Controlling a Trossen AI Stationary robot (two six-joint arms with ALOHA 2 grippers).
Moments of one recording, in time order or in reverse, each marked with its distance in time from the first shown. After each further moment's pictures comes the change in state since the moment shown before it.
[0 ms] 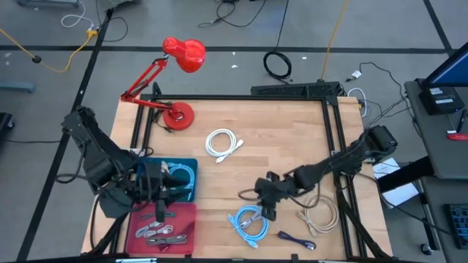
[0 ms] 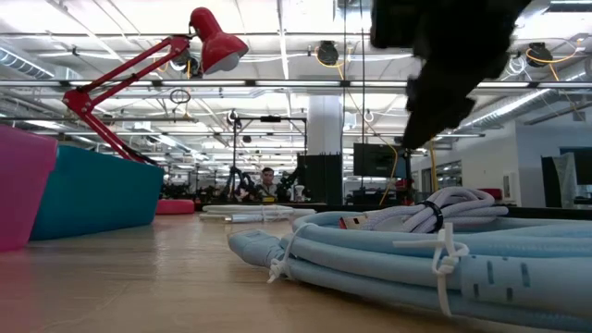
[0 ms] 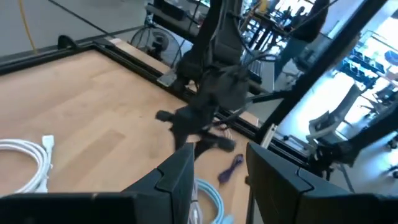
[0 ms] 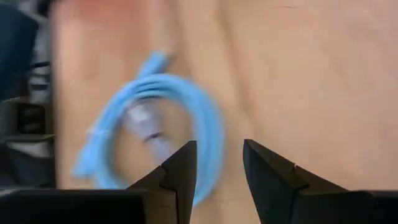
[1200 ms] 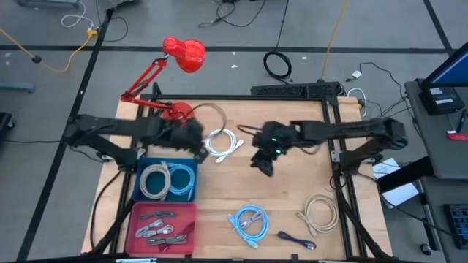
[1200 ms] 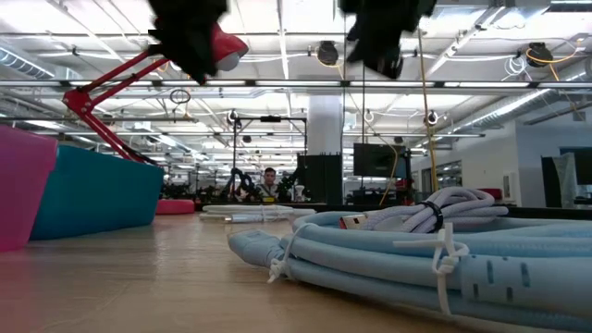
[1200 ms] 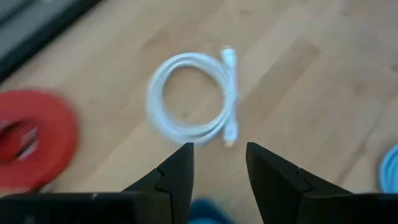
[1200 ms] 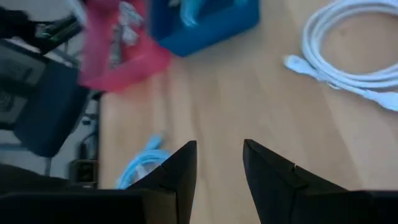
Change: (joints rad) left arm 0.836 0.133 -0.001 -0.471 0.643 0.206; right arm -0.437 -0.185 0.166 -0.180 -0.335 -0.272
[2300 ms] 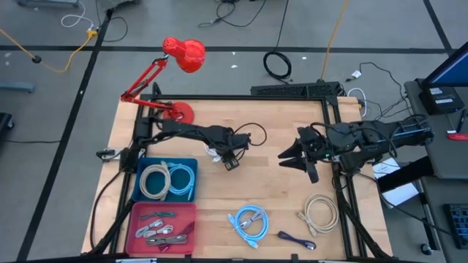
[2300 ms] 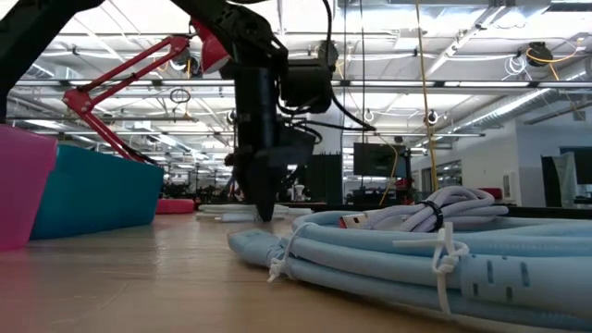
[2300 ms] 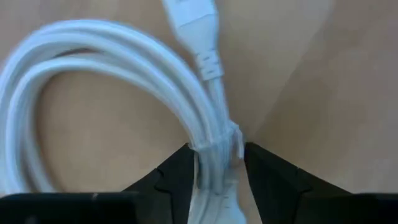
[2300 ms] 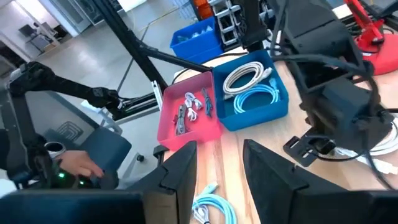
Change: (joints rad) left arm 0.147 0.743 0.216 0.150 0.208 0.334; right arm 0.282 -0.441 0.001 -0.023 0.336 0.107
